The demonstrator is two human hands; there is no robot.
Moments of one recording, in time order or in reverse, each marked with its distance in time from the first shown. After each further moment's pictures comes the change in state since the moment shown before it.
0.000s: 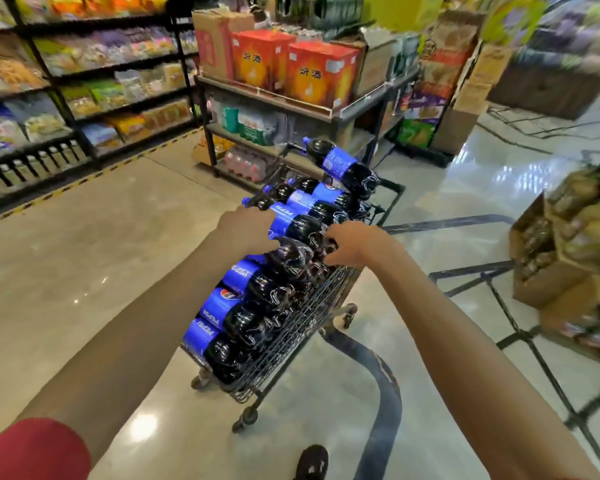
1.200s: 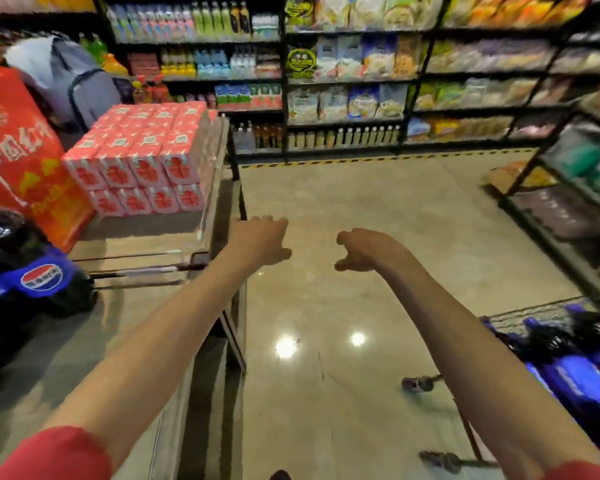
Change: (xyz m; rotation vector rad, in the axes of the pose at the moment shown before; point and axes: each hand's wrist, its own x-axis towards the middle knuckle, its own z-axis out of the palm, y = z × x) left_hand -0.535 -0.527 0.114 -0.155 -0.101 -0.825; right_hand -0.062 -0.753 0.015 -0.228 -0.035 -0.781
